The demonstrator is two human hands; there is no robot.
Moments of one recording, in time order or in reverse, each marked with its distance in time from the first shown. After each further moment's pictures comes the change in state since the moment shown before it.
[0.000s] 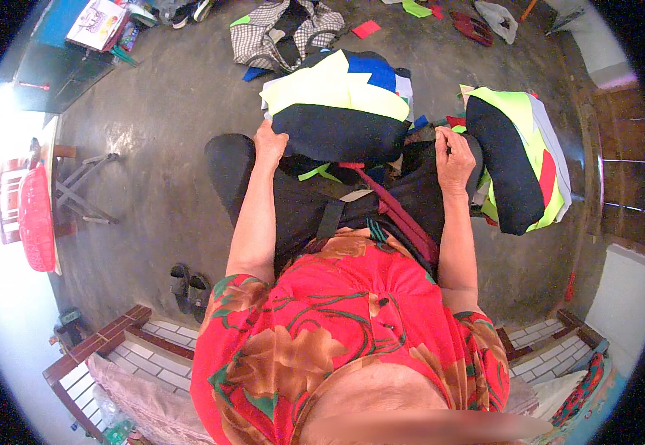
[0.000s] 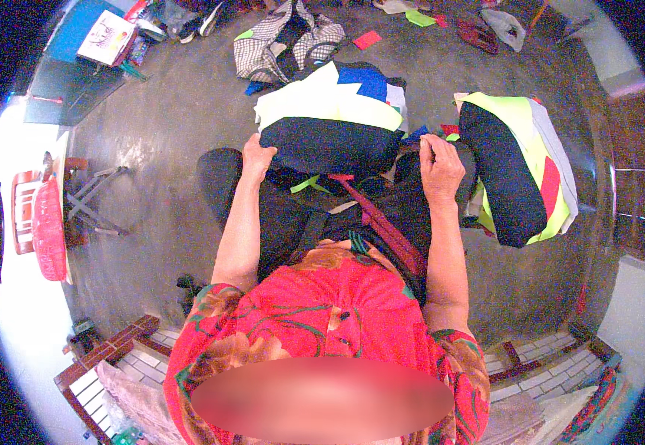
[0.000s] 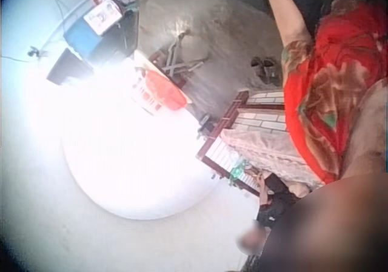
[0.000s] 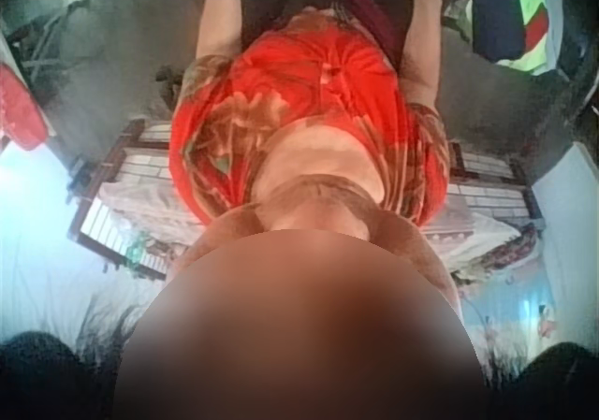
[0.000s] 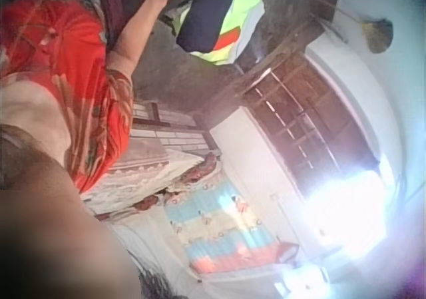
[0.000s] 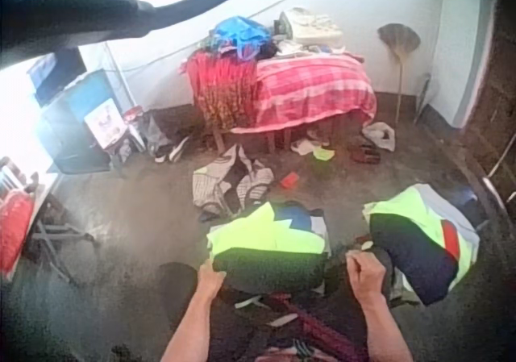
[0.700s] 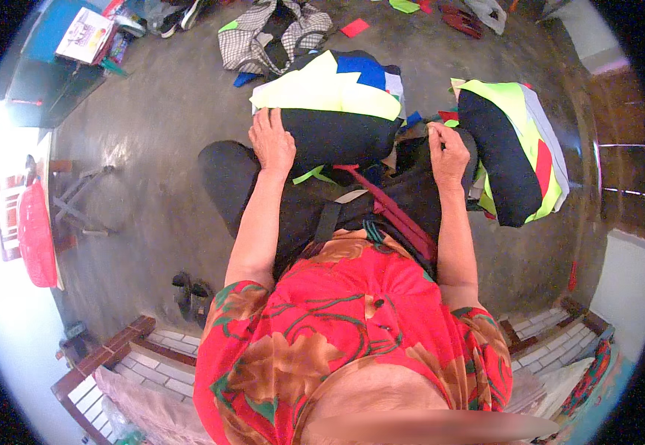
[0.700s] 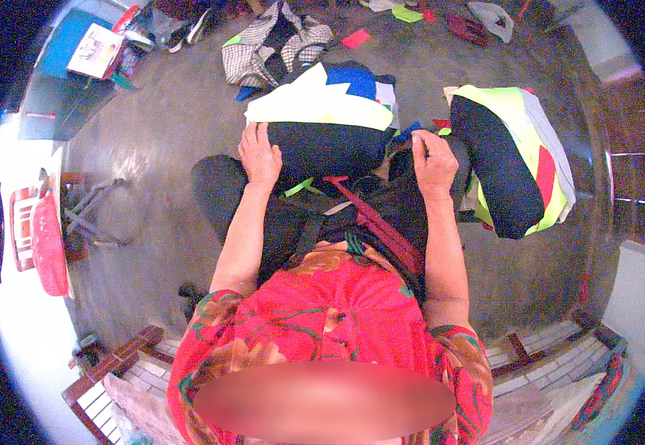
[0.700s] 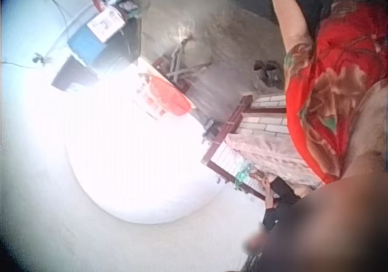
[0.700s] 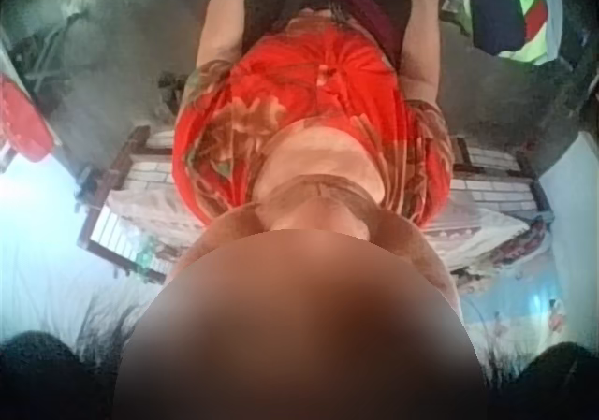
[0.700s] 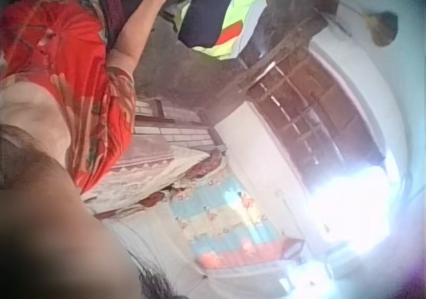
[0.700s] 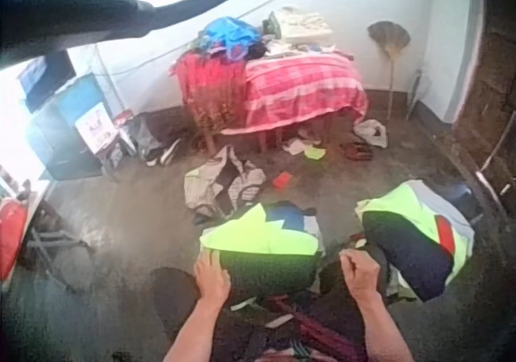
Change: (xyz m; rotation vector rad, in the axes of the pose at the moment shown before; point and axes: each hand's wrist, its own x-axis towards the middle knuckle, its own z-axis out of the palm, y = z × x) left_hand -0.014 0.016 0.023 0.620 0.314 0.610; right_hand -0.001 0.004 0.001 0.046 0.030 0.028
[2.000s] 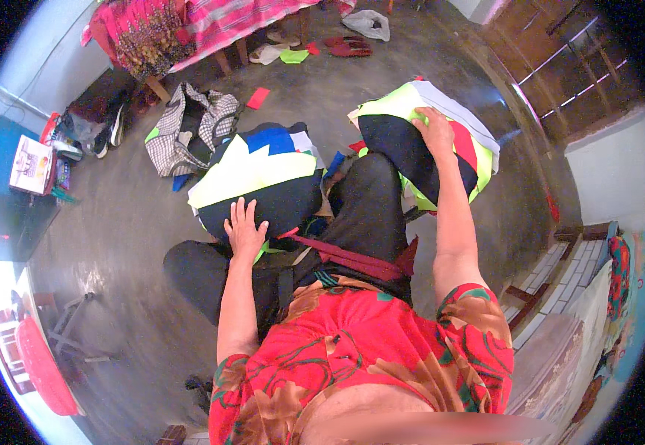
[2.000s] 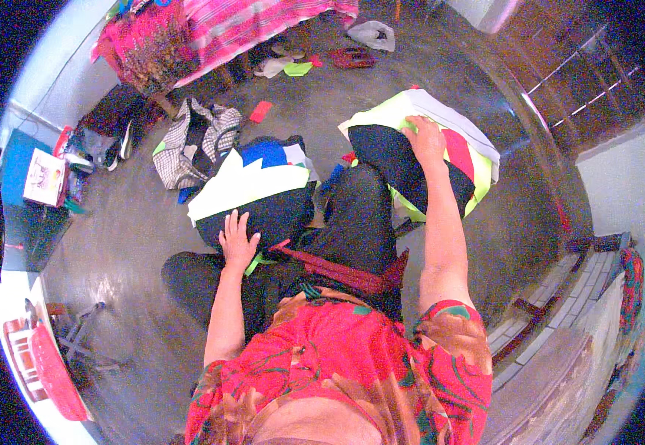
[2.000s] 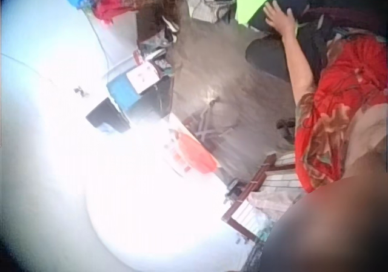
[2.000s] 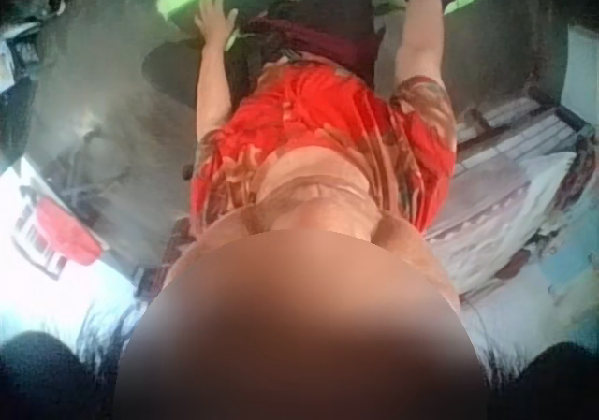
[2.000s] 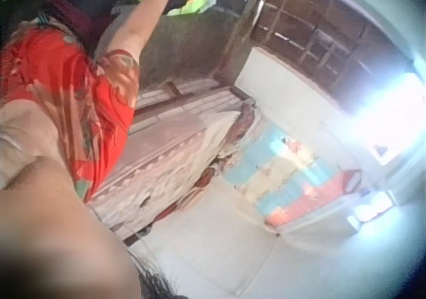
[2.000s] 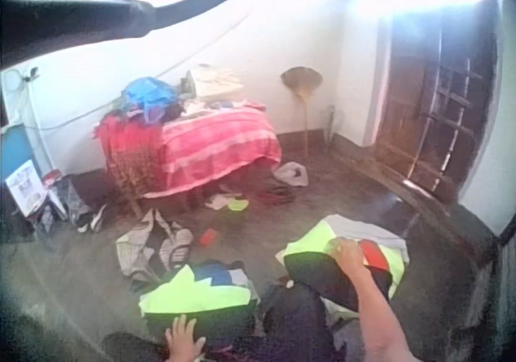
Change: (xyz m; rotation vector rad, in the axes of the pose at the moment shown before) left_hand -0.017 0.029 0.030 -0.130 -0.424 0.198; right_hand 0.080 0.125 -0.109 -0.518 -0.019 0.258
